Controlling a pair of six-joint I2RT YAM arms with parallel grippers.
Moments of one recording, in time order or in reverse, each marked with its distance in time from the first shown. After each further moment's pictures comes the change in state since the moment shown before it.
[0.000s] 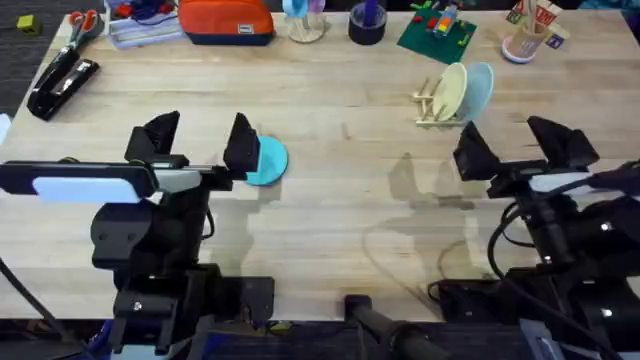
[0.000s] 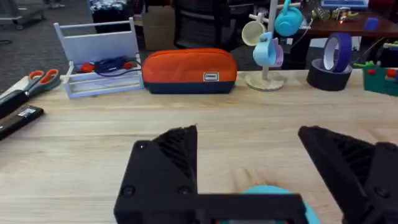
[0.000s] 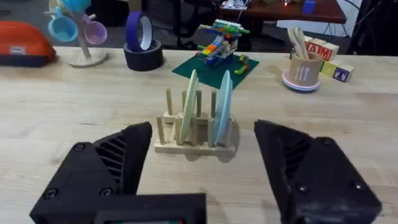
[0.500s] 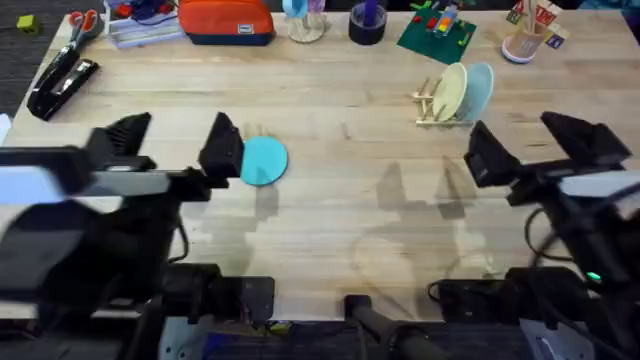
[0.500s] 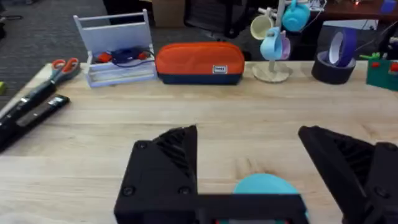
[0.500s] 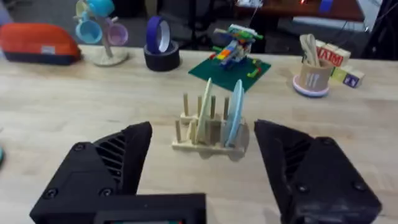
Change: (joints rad) left arm 0.000 0.003 0.314 -0.413 -0.046 0.004; right arm 0.000 0.002 0.216 -0.266 -0.061 0.000
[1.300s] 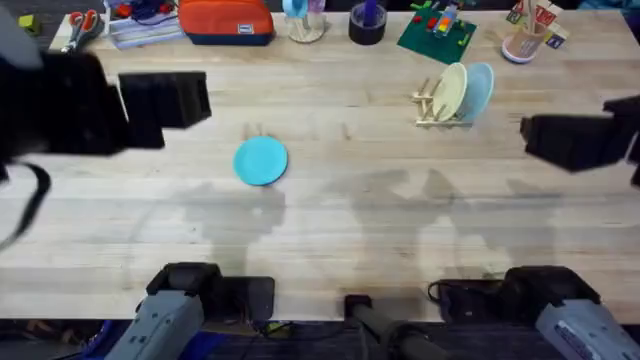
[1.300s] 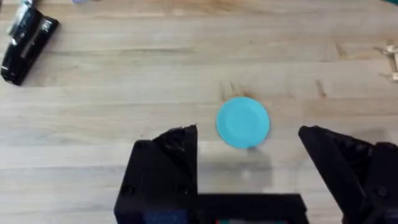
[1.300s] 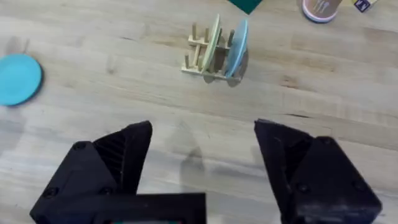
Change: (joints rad) left arm 0.000 0.802 1.036 -0.858 0.052 0.004; right arm 0.000 0.688 0.930 -0.832 -0.006 -0.125
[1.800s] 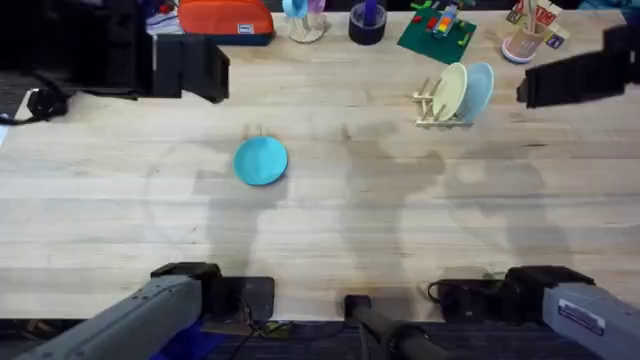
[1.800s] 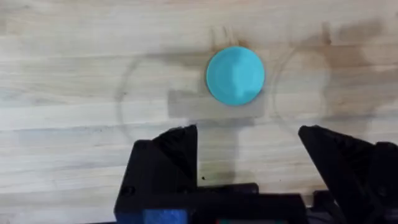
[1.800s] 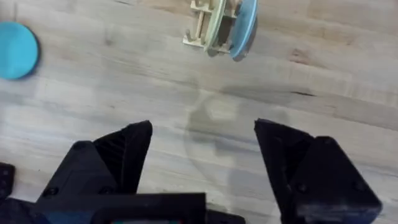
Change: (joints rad) left arm 0.000 0.395 0.259 -0.270 0.045 0.000; right arm 0.000 0.422 0.357 -0.239 0.000 -0.026
